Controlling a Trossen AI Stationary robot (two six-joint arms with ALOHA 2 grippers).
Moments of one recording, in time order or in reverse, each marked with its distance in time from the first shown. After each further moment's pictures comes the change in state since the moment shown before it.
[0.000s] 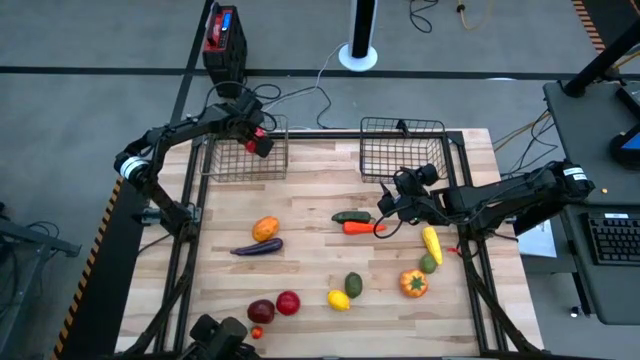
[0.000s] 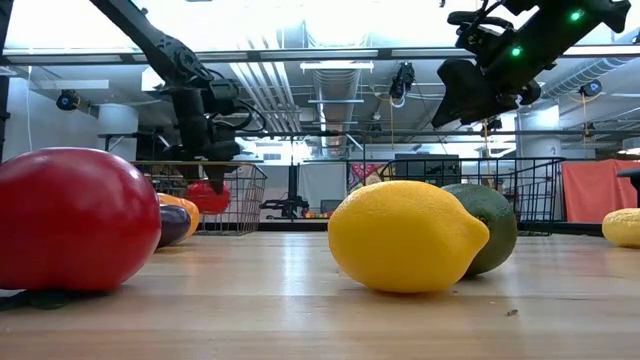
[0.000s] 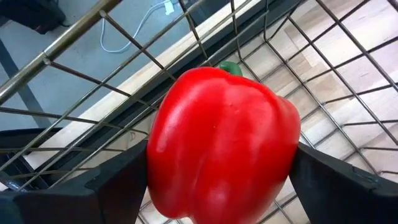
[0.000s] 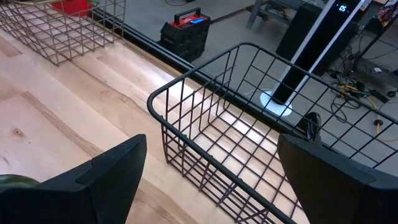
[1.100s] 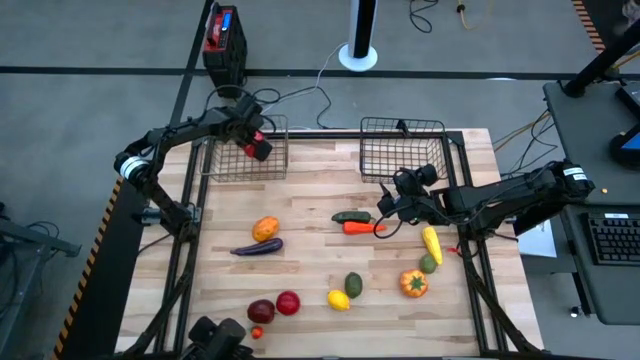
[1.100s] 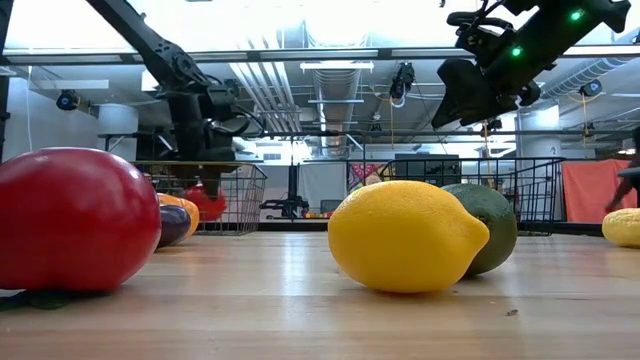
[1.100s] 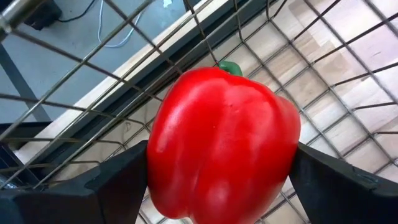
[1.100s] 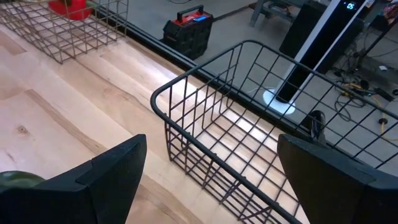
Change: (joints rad) left arm 0.009 0.000 -0.048 0.016 0.001 0.028; right arm 0.000 0.000 0.000 0.000 -0.016 0.002
